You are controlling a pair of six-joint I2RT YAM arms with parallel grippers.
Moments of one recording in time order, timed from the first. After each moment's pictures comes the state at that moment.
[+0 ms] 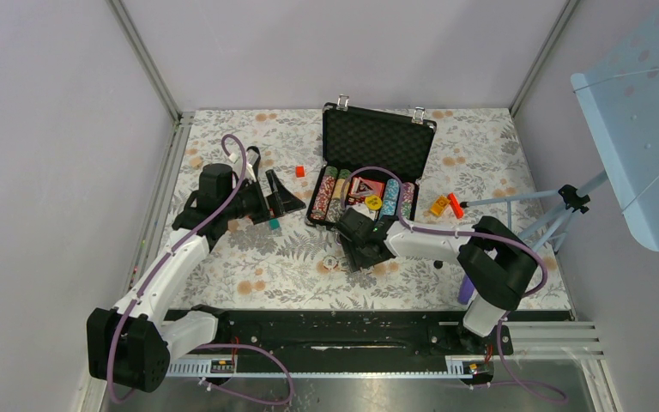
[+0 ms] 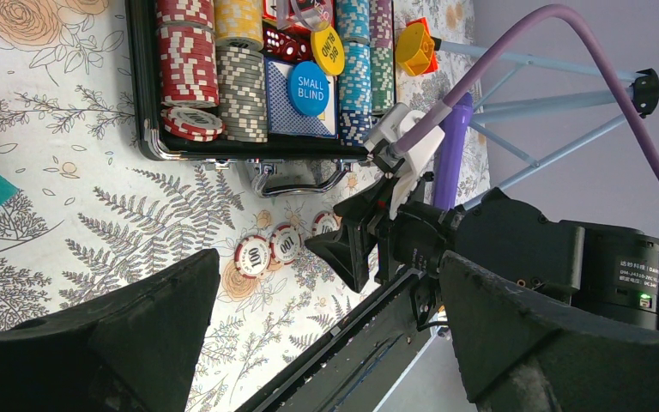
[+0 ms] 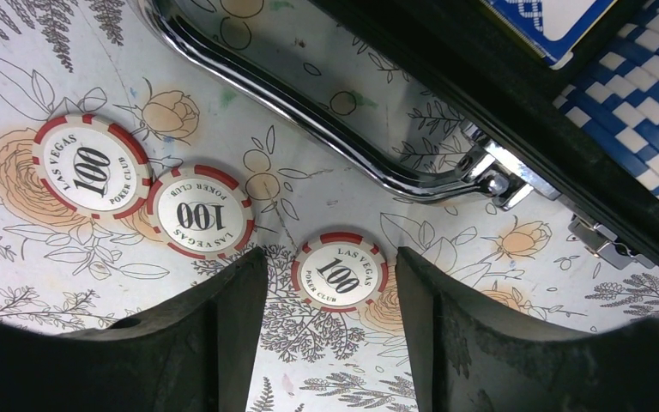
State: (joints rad) left arm -0.23 1.08 0.79 -0.28 0.62 -0.64; right arm 0.94 1.69 0.96 -0.53 0.19 0.55
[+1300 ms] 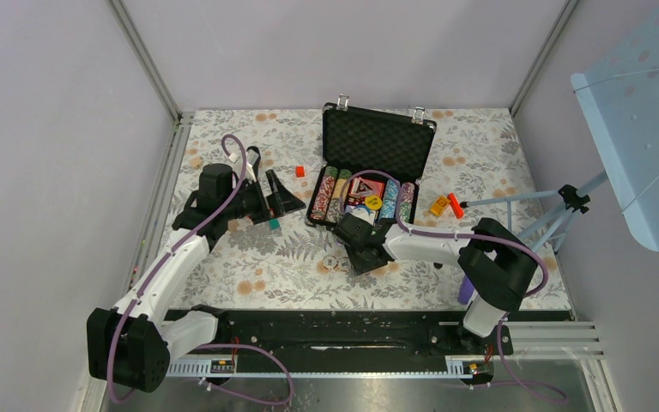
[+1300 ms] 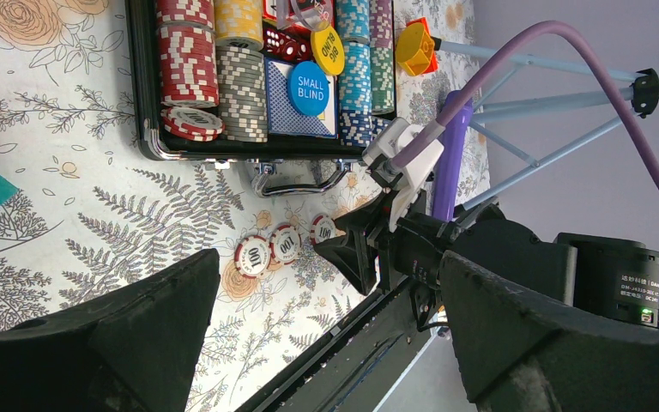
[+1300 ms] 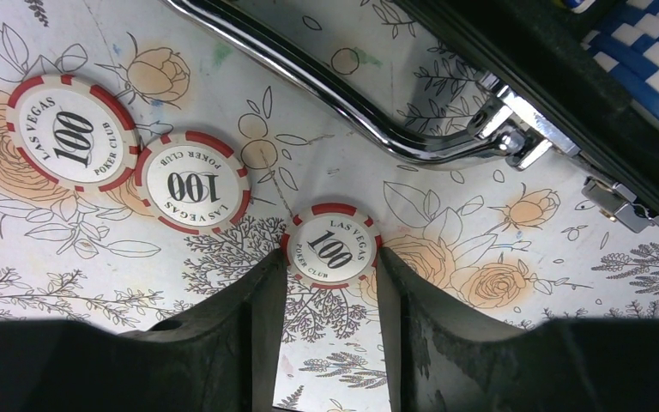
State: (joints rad) left arm -0.23 1.08 0.79 -0.28 0.62 -0.64; right arm 0.97 1.69 0.96 -0.57 0.22 0.57
